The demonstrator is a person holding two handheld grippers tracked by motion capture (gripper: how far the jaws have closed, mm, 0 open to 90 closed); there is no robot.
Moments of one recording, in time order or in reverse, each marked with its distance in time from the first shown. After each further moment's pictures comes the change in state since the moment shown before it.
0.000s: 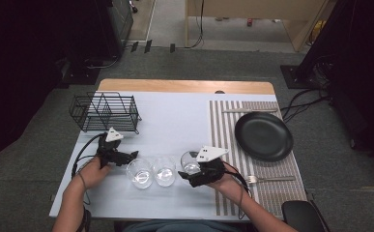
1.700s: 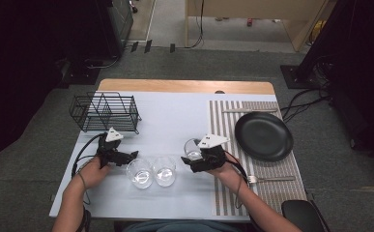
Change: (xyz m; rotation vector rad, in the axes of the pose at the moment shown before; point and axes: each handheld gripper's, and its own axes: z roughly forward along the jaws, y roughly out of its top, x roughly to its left) left arm 0.000 0.000 0.000 0.000 -0.001 0.000; right arm -0.033 0.007 0.009 -0.007 -0.099 0.050
